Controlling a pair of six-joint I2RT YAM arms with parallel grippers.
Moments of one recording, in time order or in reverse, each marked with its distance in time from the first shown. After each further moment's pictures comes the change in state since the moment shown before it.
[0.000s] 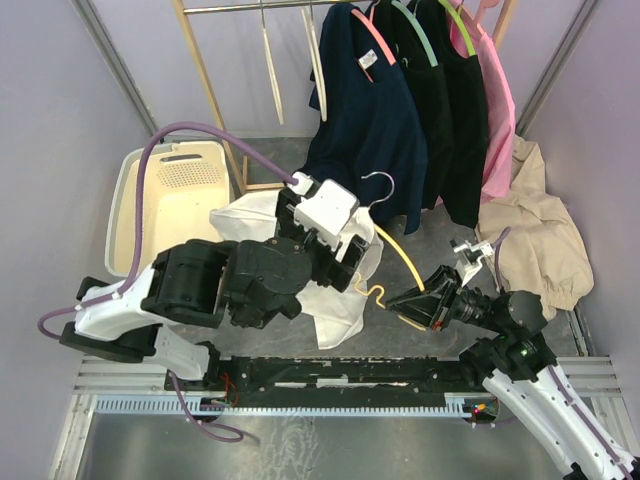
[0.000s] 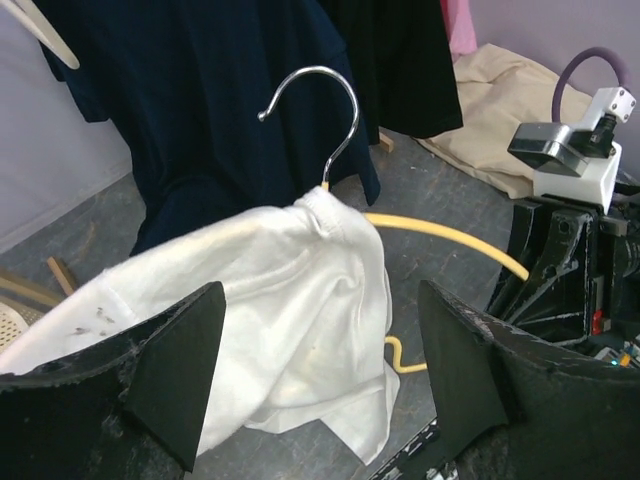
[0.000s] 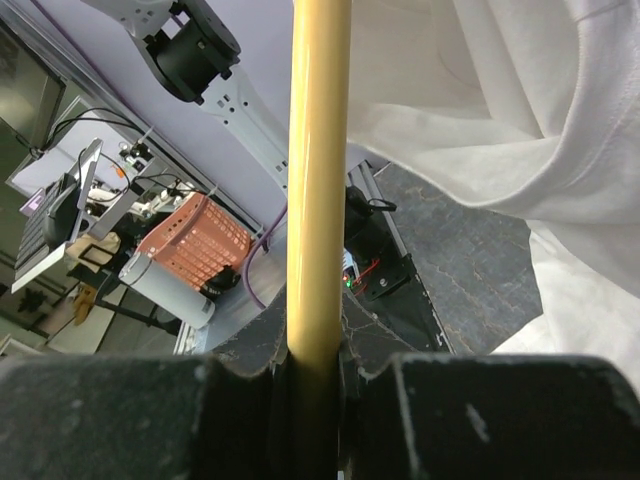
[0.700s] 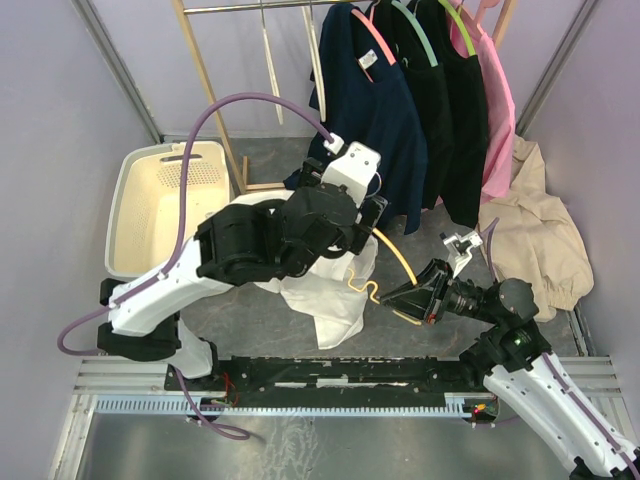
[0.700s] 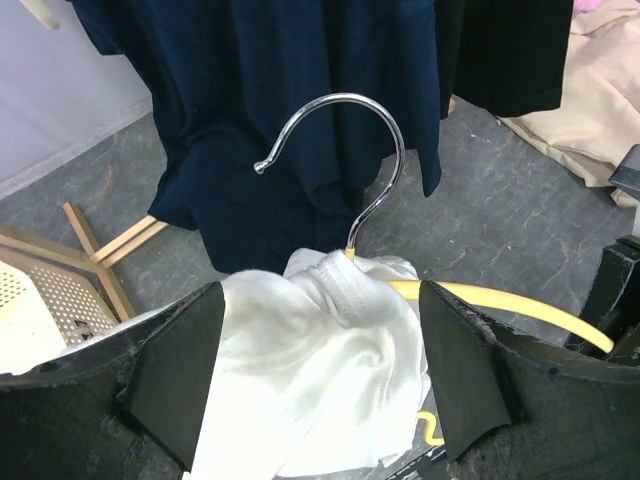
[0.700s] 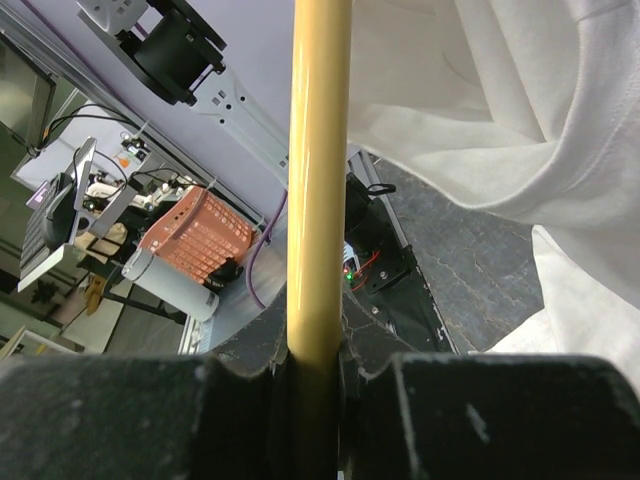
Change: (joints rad) left arm 0.280 0.147 0.088 -0.085 0.174 -0.038; right arm 0.000 0.132 0.025 0.046 -0.035 -0.003
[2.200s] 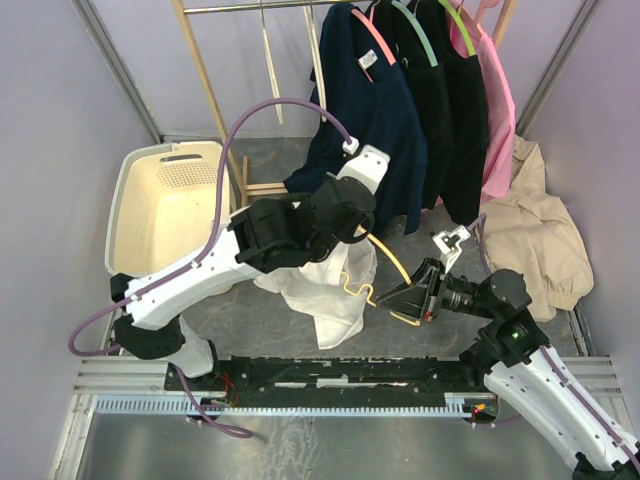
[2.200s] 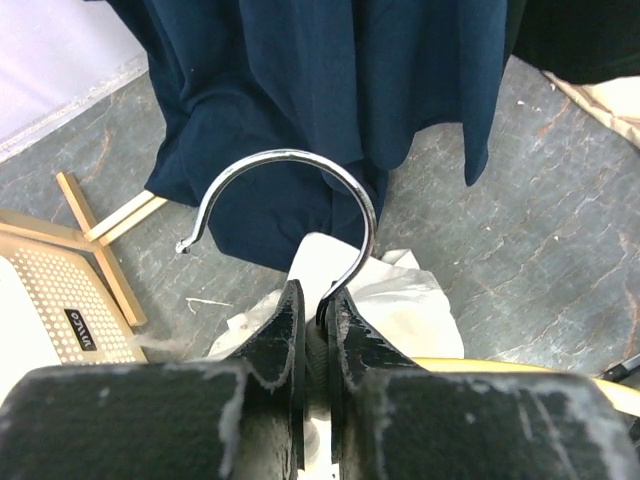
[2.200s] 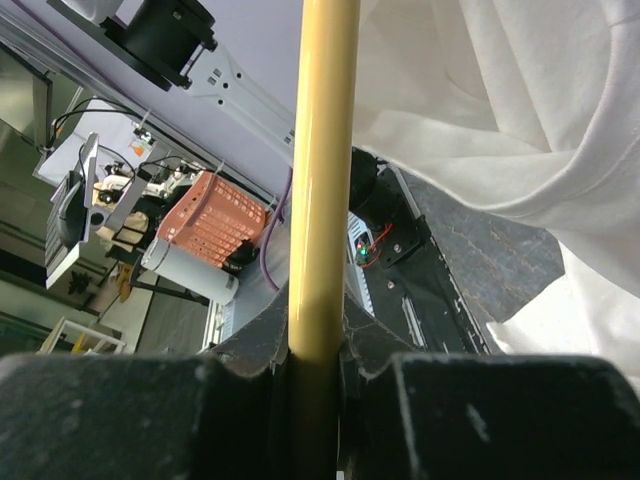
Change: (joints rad) left arm 0.118 0.041 -0.142 0.087 0.101 0.008; right arm 0.000 0.072 0.034 -0.035 -0.034 0.031
